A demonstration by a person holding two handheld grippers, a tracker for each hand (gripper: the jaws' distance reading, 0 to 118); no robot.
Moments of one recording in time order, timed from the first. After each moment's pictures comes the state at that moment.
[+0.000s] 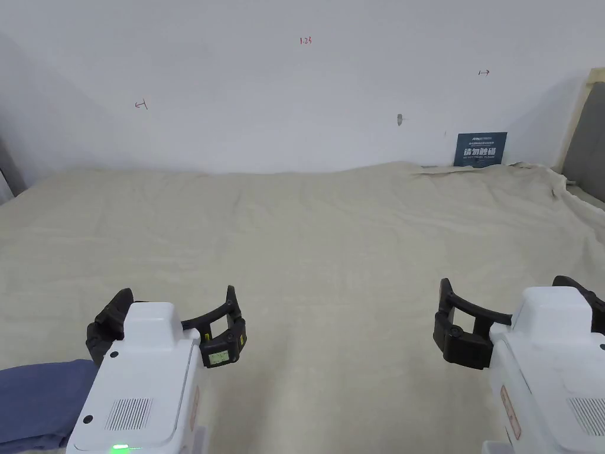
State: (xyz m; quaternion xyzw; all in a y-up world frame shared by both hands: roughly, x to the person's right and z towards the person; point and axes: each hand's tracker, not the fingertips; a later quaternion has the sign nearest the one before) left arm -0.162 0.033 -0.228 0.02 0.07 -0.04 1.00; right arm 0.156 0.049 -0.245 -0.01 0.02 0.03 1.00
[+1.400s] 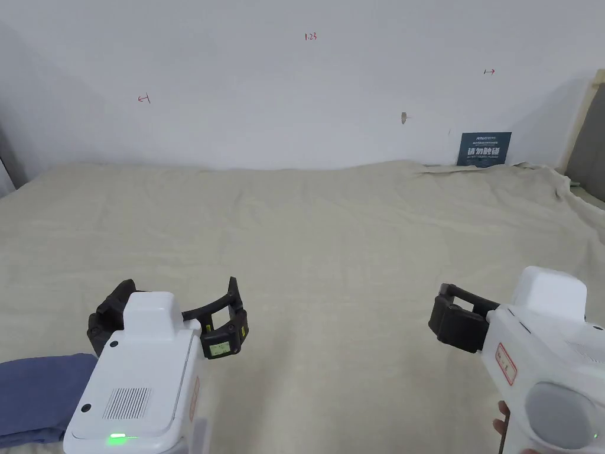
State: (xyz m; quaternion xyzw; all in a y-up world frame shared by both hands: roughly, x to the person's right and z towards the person) left arm -0.165 0.039 -0.230 0.02 0.06 -0.03 1.00; right arm 0.150 0.070 -0.264 -0.18 -0.01 -0.07 0.98
